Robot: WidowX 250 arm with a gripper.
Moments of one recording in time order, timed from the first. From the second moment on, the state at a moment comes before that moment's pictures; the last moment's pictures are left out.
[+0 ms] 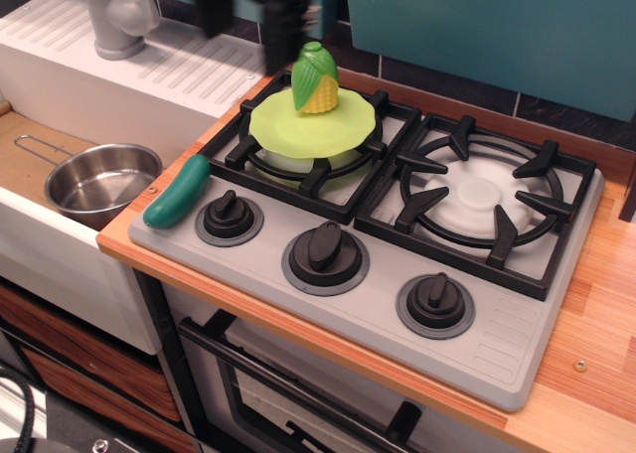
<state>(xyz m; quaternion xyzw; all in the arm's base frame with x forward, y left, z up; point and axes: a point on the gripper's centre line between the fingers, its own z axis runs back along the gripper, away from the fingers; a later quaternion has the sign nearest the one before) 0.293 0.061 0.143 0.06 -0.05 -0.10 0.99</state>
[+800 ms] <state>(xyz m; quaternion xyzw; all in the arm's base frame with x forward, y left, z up) 0.253 0.114 0.108 0.08 -0.08 -0.03 0.99</state>
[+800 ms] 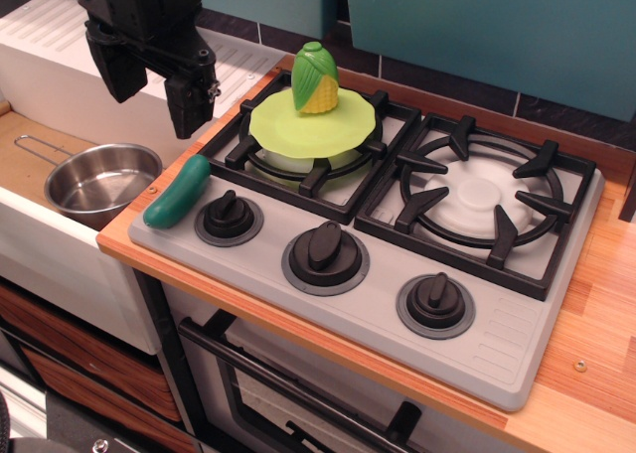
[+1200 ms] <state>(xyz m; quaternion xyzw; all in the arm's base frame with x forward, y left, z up) 0.248 0.115 0.091 0.06 -0.08 -0.02 0.99</state>
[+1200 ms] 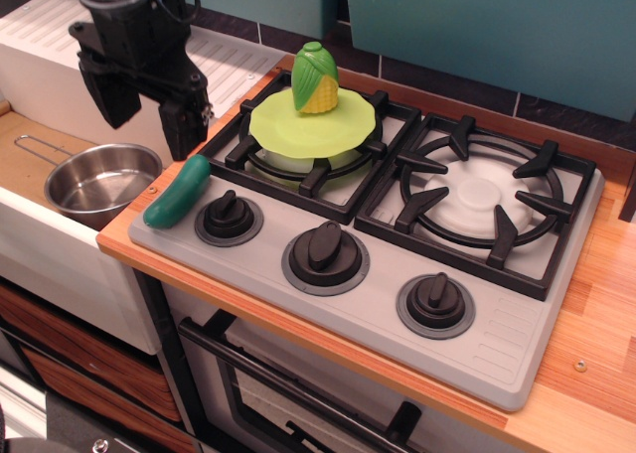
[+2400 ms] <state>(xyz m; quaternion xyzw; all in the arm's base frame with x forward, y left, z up) 0.255 0.128 0.040 0.05 -0.12 -0.02 0.99</state>
